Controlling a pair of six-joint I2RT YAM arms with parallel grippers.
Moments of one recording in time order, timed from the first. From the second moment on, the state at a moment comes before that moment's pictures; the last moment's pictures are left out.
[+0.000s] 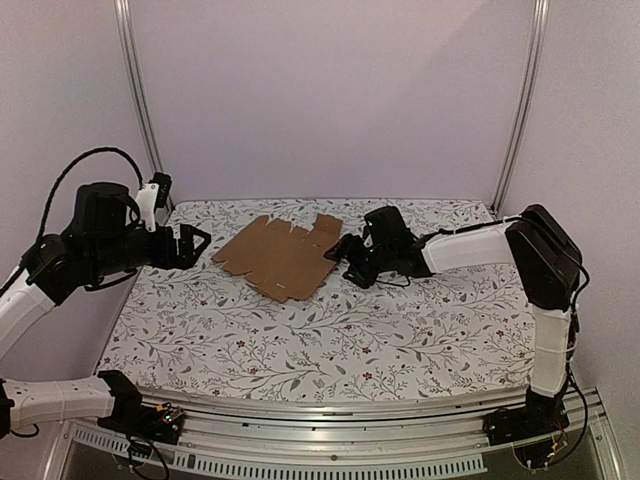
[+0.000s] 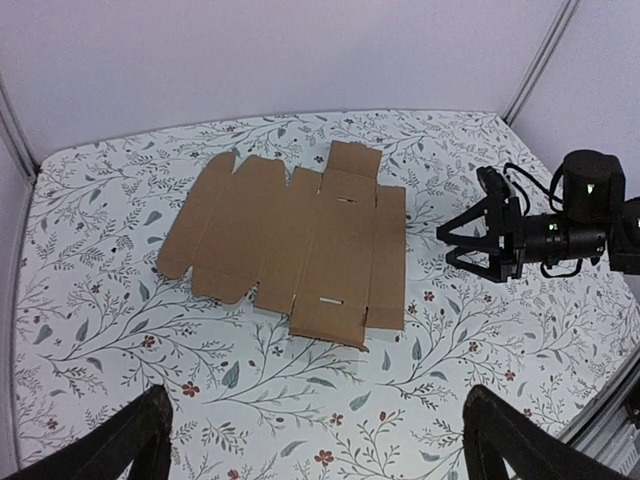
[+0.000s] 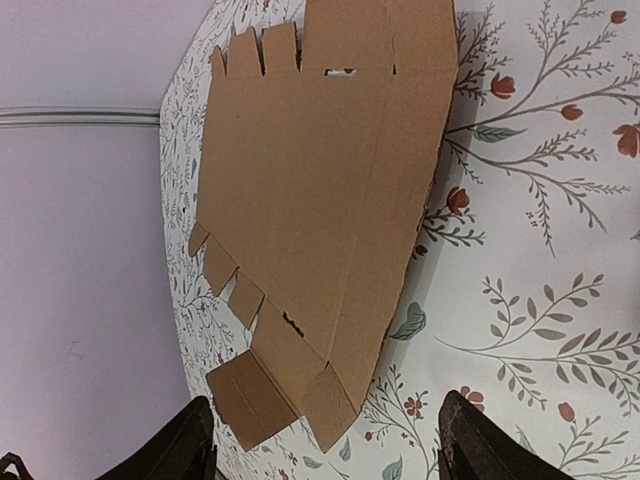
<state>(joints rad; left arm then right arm) -0.58 0.86 0.99 -0.63 -0.14 -0.28 0.74 2.03 1.31 0.10 -0.19 1.21</state>
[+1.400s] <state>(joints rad) -0.56 0.78 0.94 -0.62 -0.12 -0.26 0.74 2.27 1.36 0.36 -0.17 1.36</state>
